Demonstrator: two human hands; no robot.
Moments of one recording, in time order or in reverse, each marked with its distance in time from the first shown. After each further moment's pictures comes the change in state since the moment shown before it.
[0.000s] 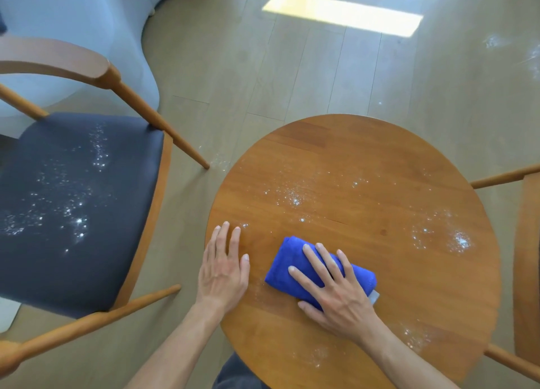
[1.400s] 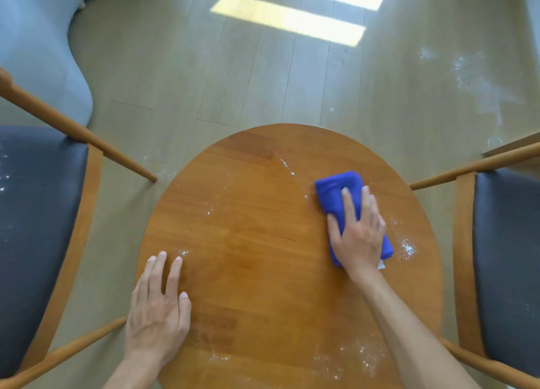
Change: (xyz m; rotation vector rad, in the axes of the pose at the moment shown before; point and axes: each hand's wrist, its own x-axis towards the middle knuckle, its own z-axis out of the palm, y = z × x) left_hand 0.003 -0.003 0.019 0.047 -0.023 -0.013; right_hand 0.039 0.143 -0.013 -0.115 0.227 0.843
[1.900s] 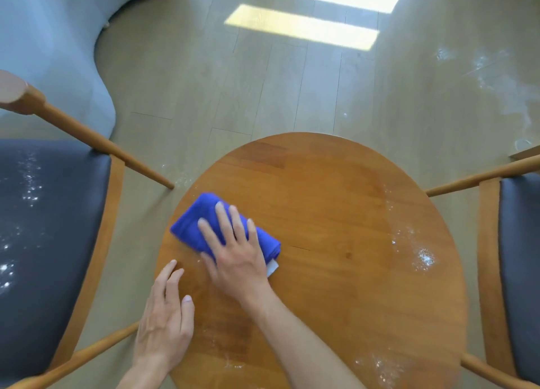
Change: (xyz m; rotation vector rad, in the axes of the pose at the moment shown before) left_hand -0.001 -0.009 -0.005 -0.313 0.053 -0.095; right_hand -0.052 -0.200 0.020 0.204 -0.186 -0.547
